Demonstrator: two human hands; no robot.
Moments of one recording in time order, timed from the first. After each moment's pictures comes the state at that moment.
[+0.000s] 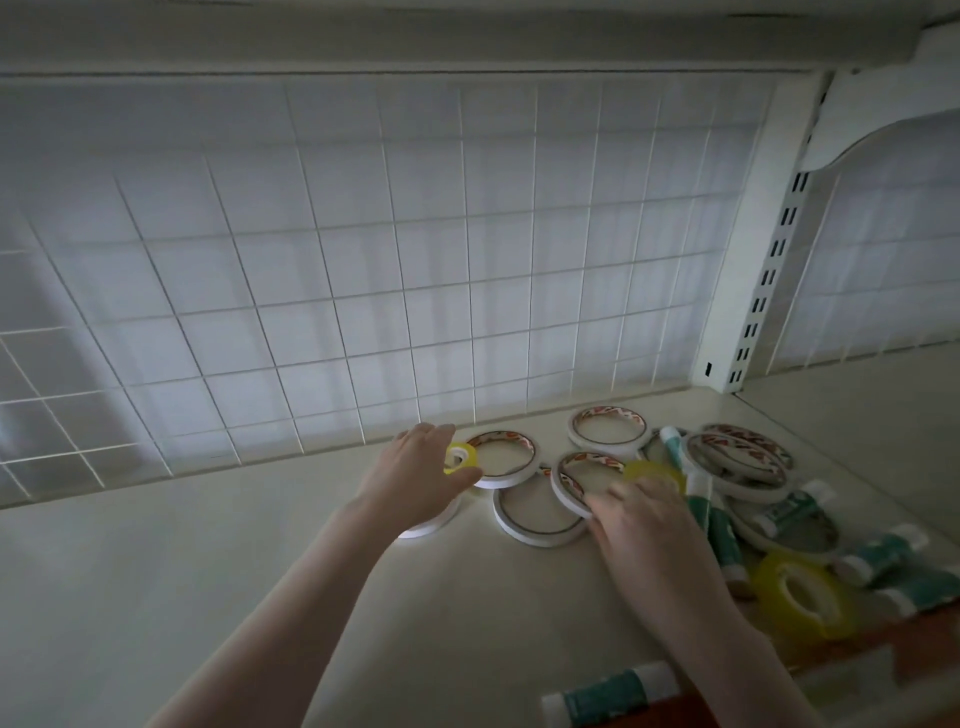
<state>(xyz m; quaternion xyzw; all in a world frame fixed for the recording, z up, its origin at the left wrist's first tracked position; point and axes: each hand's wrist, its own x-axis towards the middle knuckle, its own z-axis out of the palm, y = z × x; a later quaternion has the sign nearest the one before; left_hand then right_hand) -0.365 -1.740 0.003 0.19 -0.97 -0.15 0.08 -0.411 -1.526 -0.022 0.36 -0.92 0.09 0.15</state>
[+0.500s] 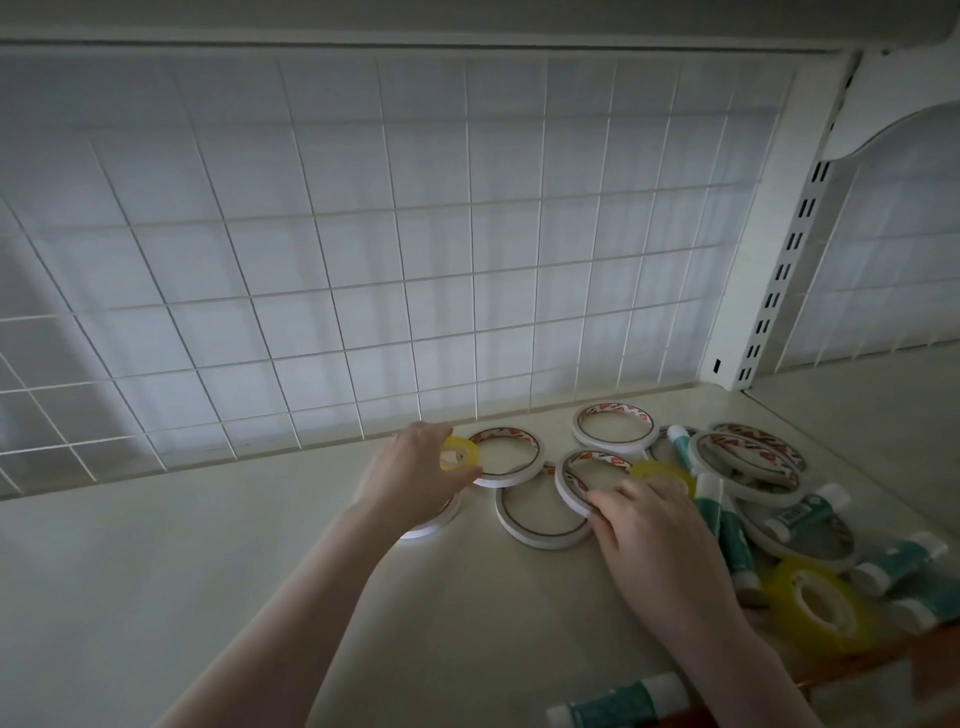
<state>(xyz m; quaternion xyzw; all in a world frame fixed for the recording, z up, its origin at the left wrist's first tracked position) -0.367 -1.741 -0.003 0.21 -0.95 -0.20 0.14 -0.421 -1.530 -0.039 0.35 -0.88 0.15 0.27</state>
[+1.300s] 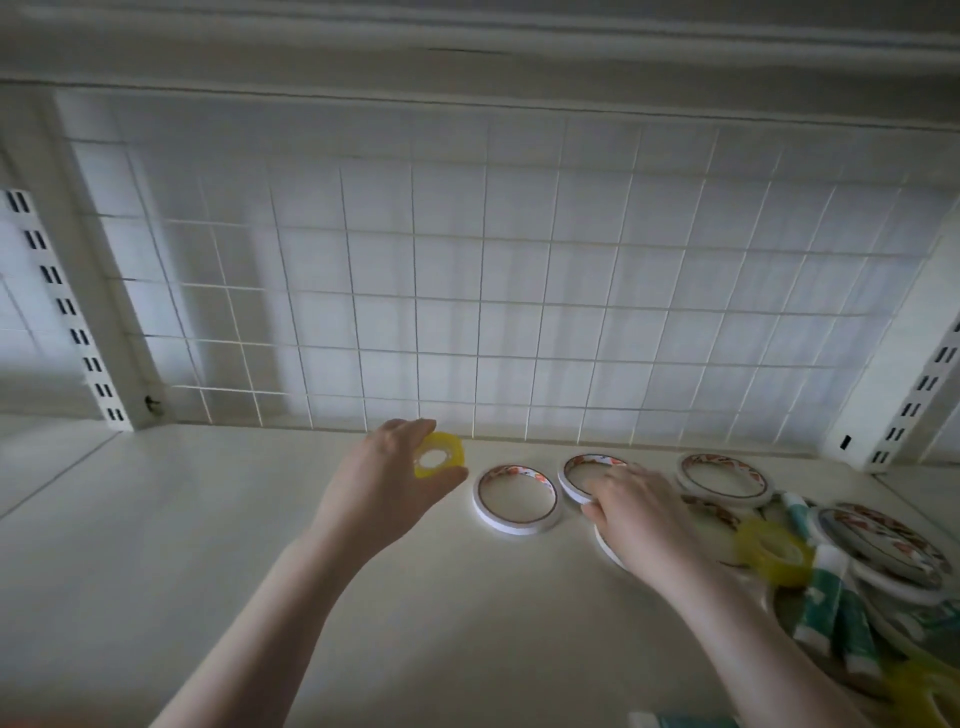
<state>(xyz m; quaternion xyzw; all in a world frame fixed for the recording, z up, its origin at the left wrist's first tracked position) -0.250 -1.776 0.026 0.28 -0.89 -0.19 0.29 -0.436 -1.620 -0.021 0.50 -0.83 0.06 0.23</state>
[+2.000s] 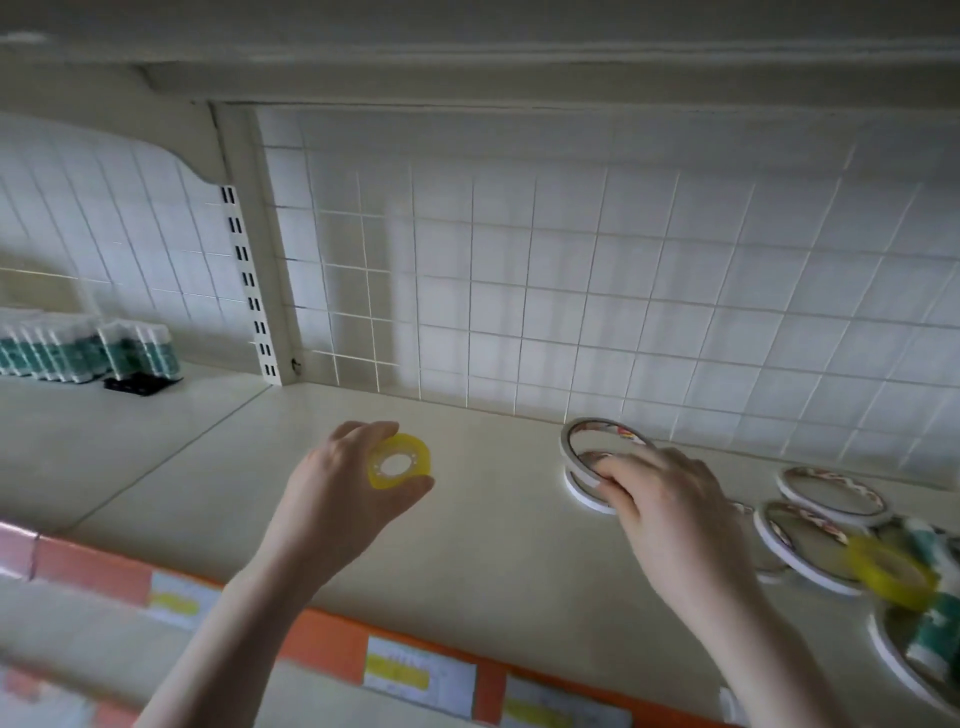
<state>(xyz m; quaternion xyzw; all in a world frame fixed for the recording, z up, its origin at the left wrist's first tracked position) -0.129 -1.771 0.024 0.40 -0.83 -0.14 0.35 -0.341 -1.623 0.008 0.54 -0.75 0.26 0.29</state>
